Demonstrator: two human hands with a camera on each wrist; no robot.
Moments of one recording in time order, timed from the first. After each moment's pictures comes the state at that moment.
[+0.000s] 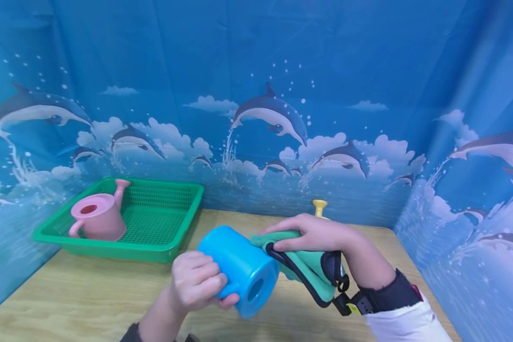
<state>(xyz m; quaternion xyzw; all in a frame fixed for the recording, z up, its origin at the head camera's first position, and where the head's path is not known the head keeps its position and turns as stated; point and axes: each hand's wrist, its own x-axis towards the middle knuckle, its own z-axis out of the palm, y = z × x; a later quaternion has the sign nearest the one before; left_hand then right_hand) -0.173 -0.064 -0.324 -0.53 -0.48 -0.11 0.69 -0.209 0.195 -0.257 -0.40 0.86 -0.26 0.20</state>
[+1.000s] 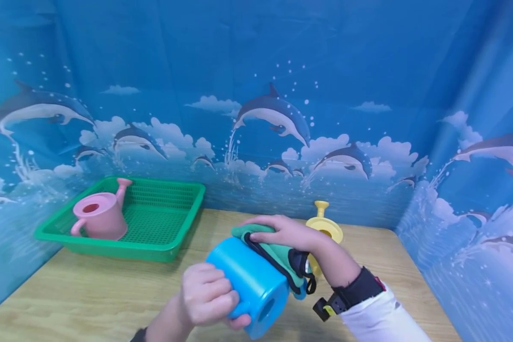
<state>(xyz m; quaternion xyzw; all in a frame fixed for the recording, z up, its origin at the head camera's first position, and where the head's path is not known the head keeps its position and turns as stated) -0.154 -0.056 -0.322 -0.56 -0.50 -0.12 0.65 -0.229 0.153 -0.289 -0.37 0.83 -0.36 0.20</state>
